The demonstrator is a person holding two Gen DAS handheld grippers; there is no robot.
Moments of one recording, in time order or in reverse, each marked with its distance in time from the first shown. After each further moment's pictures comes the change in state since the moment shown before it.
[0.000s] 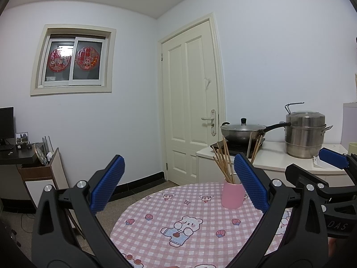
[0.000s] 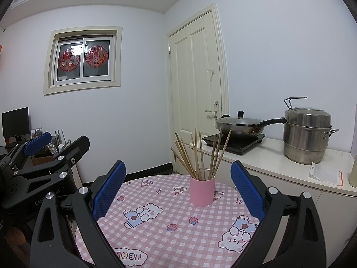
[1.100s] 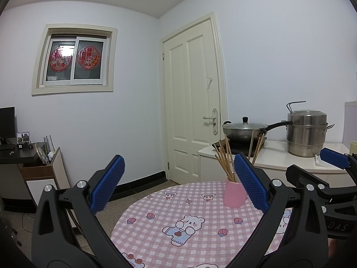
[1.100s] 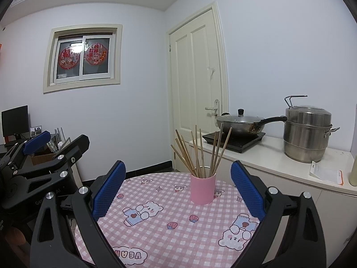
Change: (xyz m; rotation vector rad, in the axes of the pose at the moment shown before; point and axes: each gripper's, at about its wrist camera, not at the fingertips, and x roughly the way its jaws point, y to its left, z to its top) left arm 0.002 0.002 -0.004 0.002 0.002 0.010; right arm 0.006 -0.001 -0.001 -0.003 0.013 0.002
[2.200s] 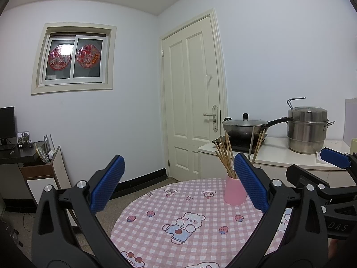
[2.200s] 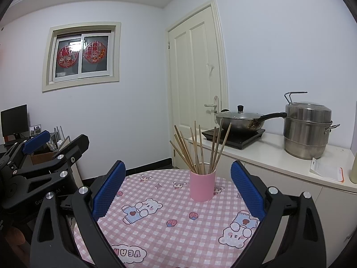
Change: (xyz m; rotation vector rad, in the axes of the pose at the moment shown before) left arm 0.002 -0.001 -0.005 0.008 0.015 0.001; right arm 0.003 -0.003 -0.004 0.005 0.016 -0.002
